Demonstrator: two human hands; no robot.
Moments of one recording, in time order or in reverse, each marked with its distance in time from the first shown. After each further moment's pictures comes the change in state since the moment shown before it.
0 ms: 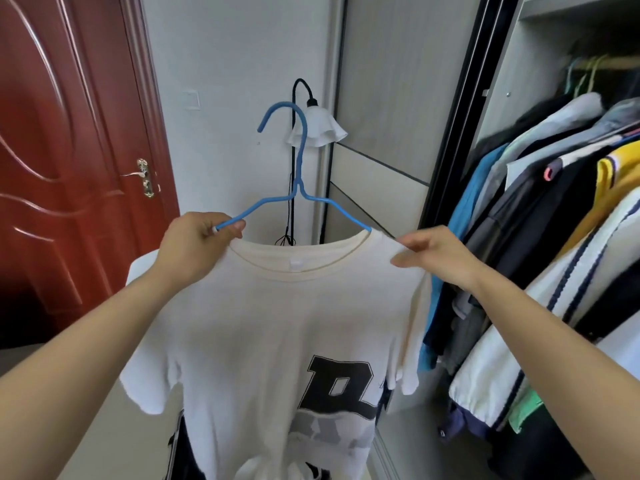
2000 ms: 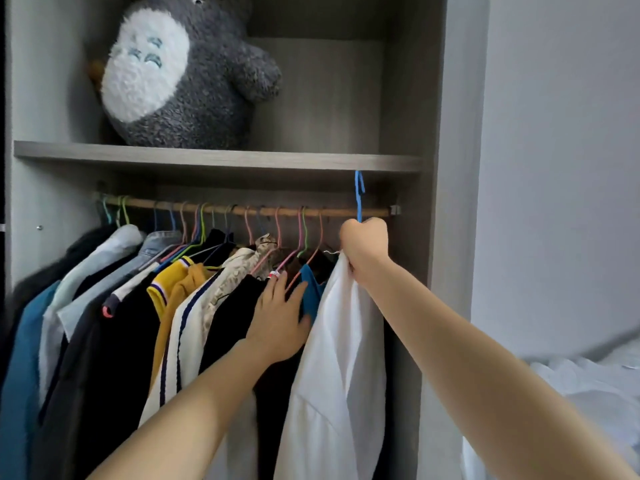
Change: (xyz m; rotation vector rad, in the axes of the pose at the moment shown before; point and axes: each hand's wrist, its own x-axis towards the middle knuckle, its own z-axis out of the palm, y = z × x) left_hand -0.043 0.498 0.294 -0.483 -0.729 0.957; right_hand -0.221 -0.117 -0.287 -0.046 1.674 0.301
